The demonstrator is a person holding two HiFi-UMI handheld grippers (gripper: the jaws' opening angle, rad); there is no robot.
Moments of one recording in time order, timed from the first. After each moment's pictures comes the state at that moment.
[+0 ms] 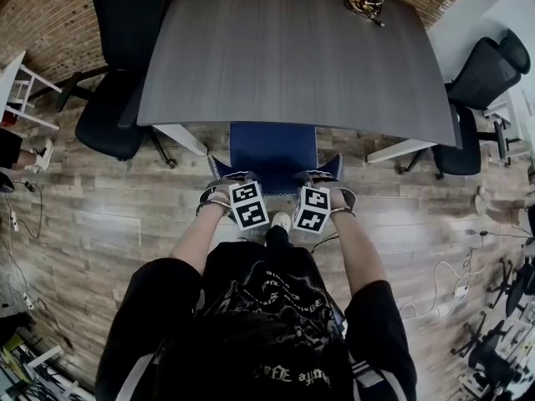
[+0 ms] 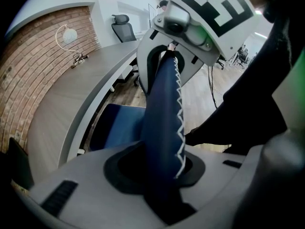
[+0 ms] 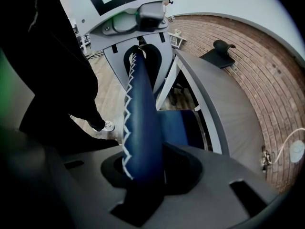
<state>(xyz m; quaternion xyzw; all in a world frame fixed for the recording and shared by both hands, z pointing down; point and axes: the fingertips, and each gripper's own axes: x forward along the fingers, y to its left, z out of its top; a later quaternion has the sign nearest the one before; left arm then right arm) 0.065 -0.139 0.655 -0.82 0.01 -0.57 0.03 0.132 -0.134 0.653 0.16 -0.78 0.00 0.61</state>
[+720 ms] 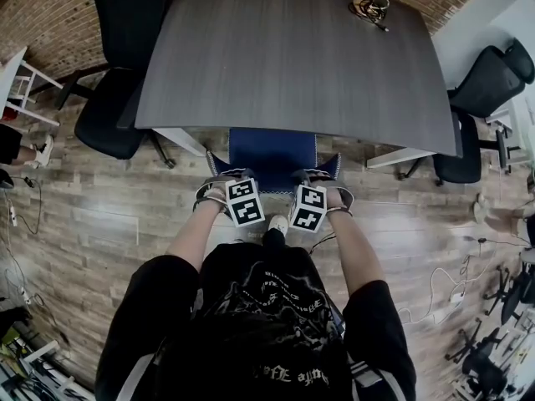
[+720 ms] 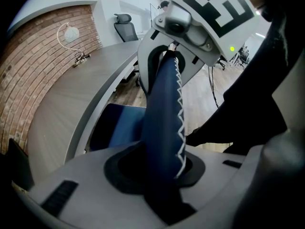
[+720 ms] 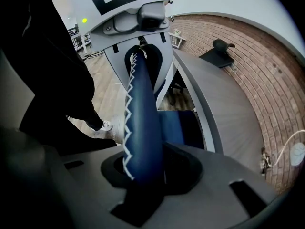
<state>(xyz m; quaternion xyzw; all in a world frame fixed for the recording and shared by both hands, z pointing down) 0.071 -0.166 0.656 -0.82 0.01 -0.57 0.03 0.140 -0.159 0.659 0.16 -0.77 0.00 0.61</state>
